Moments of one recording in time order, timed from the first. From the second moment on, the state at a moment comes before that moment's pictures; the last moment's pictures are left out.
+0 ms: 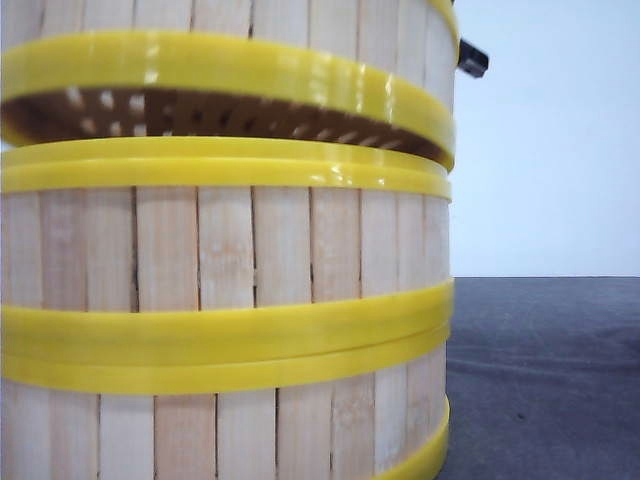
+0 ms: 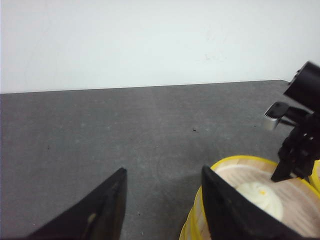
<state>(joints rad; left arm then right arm) -0.36 0.70 1.63 -1.22 -0.05 -0.12 0.68 1.81 1.80 -1.35 -0.18 0.12</state>
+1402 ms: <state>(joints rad) -0.36 0.70 1.63 -1.22 -0.05 -0.12 0.72 1.84 1.83 -1.35 0.00 0.15</state>
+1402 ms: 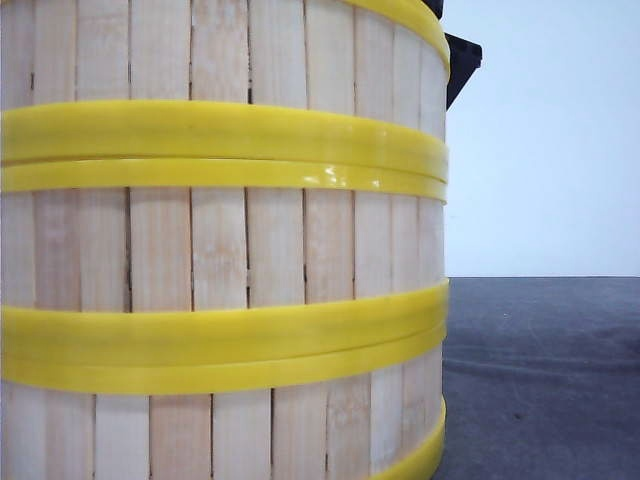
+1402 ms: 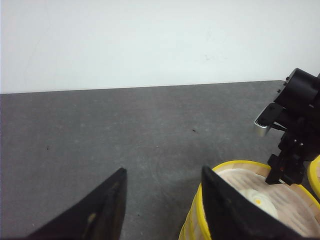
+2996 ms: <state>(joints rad) -0.42 0.74 1.63 -1.13 -0.06 -0.10 0.02 1.18 1.04 -1.12 0.13 0.08</state>
